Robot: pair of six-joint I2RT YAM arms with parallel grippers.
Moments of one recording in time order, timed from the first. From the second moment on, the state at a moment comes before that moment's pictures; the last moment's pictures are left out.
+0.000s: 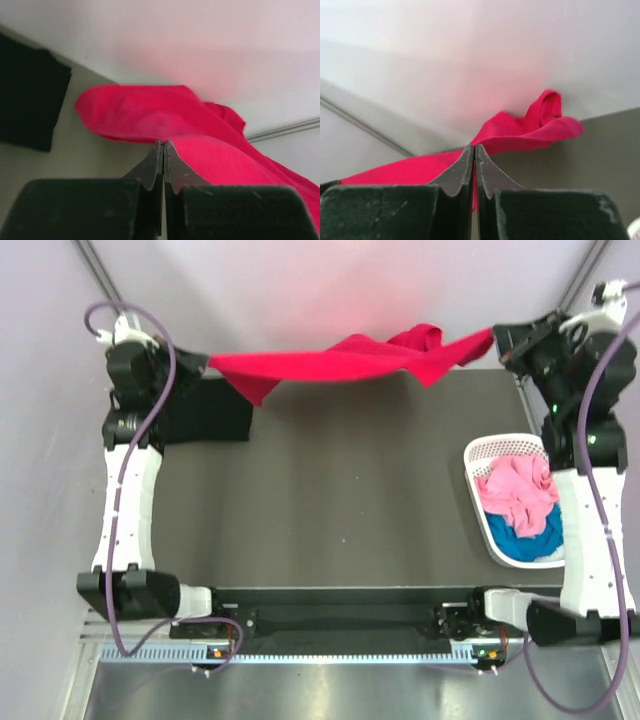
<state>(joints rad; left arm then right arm) 0.07 1.40 1.66 -0.37 0.20 -0.76 0.02 1.27 1.75 -0.40 -0.14 0.57</state>
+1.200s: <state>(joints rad) 0.07 0.71 0.63 -0.68 -0.01 -0.79 0.07 0.44 0.67 -1.03 -0.15 0.62</state>
